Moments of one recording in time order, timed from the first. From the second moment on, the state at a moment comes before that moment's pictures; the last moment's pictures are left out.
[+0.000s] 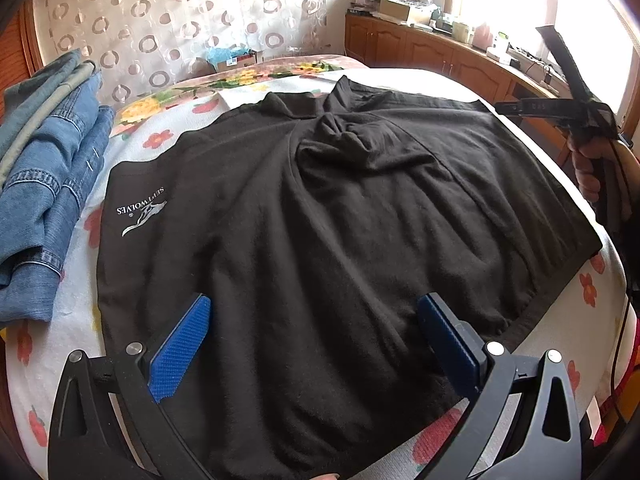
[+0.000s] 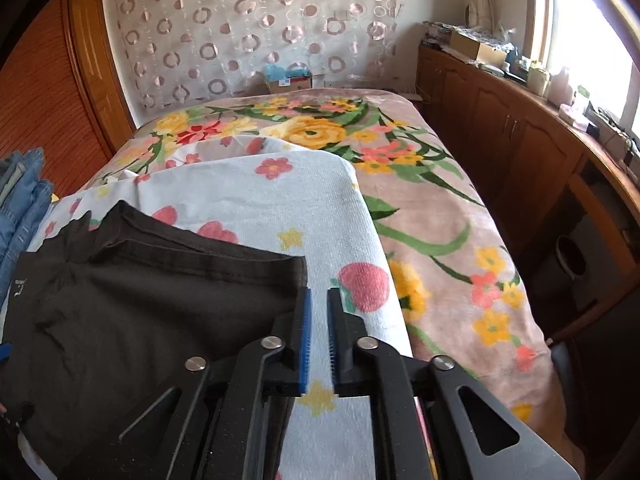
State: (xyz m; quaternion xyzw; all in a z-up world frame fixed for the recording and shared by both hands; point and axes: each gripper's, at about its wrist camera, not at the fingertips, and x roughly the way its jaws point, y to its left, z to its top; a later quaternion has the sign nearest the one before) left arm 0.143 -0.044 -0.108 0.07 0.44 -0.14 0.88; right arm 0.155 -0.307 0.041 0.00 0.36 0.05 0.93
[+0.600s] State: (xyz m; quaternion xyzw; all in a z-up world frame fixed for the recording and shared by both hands) left arm 0.144 -0.045 -0.109 0.07 0.44 -0.14 0.88; right arm -0.037 -0.276 0.024 -0.05 0.35 0.15 0.92
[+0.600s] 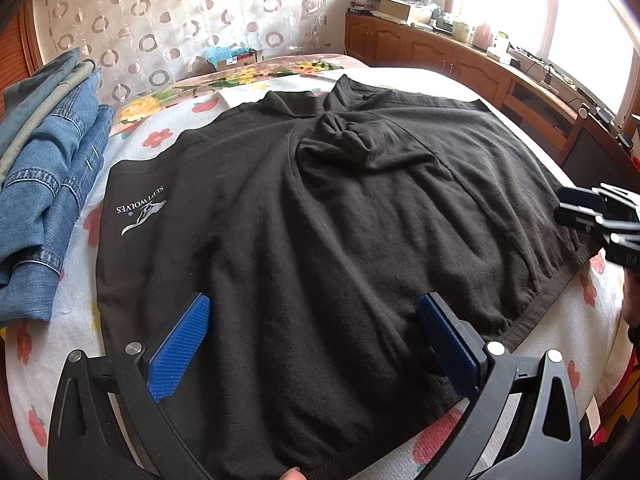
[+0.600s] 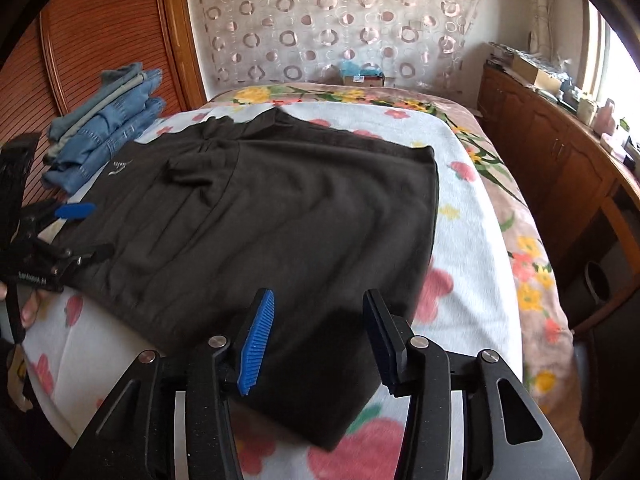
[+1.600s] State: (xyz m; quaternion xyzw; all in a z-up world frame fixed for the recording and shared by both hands) left arm 0.065 0.058 -0.096 -0.01 0.41 -0.08 0.91; right arm 0.013 -0.243 0.020 -0.08 0.35 0.14 0.92
